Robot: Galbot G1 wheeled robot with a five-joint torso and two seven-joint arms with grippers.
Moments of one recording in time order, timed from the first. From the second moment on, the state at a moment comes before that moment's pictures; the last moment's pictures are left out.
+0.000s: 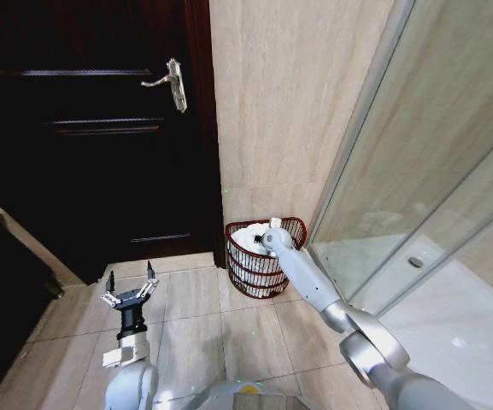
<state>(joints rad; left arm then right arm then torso) 1.66 -1.61 -0.75 -2.00 -0.15 -0.54 -0.08 -0.43 1.44 -0.07 1.10 1.11 -0.65 0.65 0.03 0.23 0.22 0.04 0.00</state>
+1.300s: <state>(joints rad) 1.69 -1.61 -0.73 -2.06 -0.12 -0.52 -0.08 -0.50 1.19 -0.09 1.64 1.23 -0.62 0.77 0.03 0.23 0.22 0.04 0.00</state>
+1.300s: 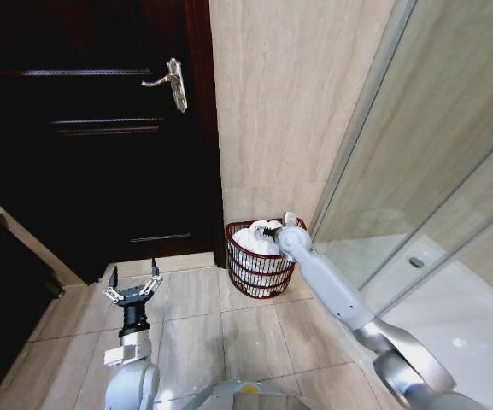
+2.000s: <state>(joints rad) 1.68 -1.61 -0.71 -2.05 -0.09 -0.44 -0.08 -1.23 1.22 0.38 1.93 0.29 -0.10 0.07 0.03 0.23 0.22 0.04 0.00</state>
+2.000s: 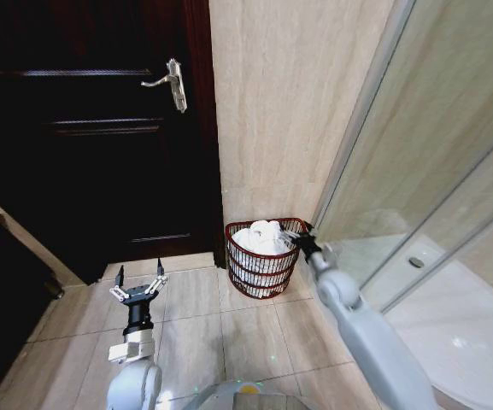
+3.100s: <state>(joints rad) 1.72 -1.46 -0.68 -2.06 -0.28 -0.26 0.07 -1.61 1.45 0.57 2.01 0.08 0.18 0.03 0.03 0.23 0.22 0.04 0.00</state>
